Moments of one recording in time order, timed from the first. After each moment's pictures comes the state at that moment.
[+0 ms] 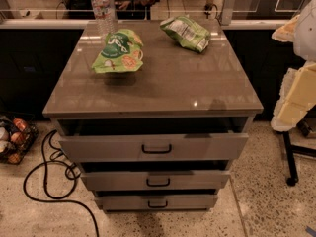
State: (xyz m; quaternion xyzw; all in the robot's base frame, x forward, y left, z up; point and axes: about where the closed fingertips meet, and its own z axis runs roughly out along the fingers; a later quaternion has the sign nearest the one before) arm 0.438 -0.213 0.990 -0.60 0.78 -0.05 0.18
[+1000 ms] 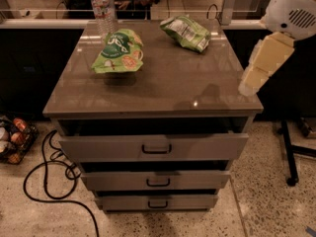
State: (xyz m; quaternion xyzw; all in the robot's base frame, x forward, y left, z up) arm 0.504 -0.199 0.993 -0.53 0.82 -0.02 0.19
